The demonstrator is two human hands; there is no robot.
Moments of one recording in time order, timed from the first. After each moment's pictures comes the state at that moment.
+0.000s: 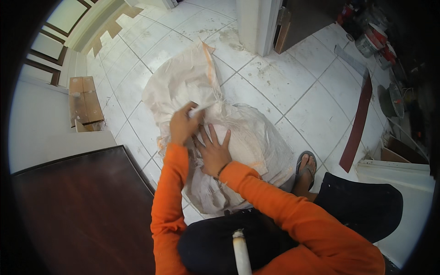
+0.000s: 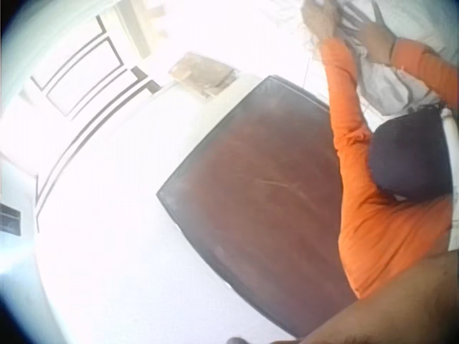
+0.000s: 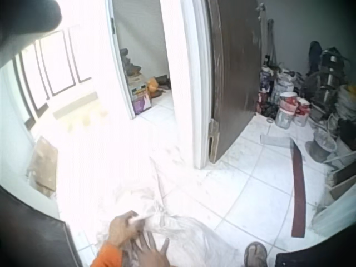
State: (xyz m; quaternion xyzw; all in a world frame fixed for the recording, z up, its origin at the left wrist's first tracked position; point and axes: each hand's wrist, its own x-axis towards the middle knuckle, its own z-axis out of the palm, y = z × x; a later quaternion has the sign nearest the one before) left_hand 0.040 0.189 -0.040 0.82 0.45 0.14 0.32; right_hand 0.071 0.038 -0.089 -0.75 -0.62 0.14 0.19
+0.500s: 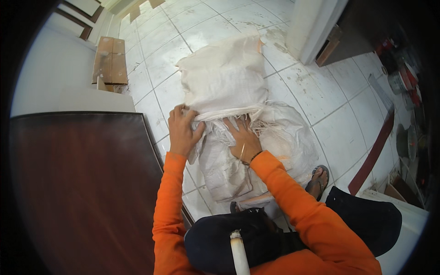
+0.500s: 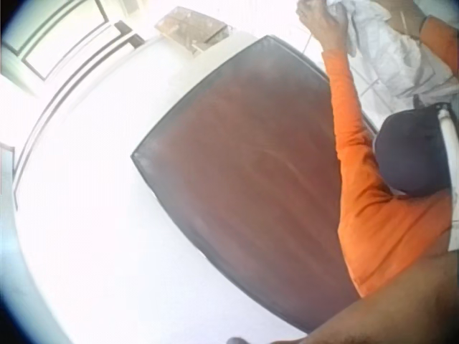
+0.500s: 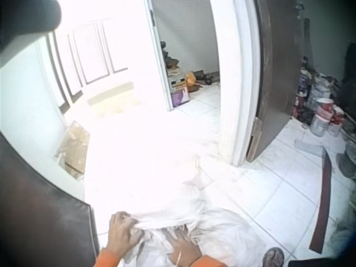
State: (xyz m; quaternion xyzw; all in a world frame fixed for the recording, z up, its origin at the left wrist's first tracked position) left_hand -0.068 0.175 -0.028 0.90 0.37 0.25 0.04; right_hand 0.096 0.047 -0.101 -0.73 -0.61 0.21 0.24
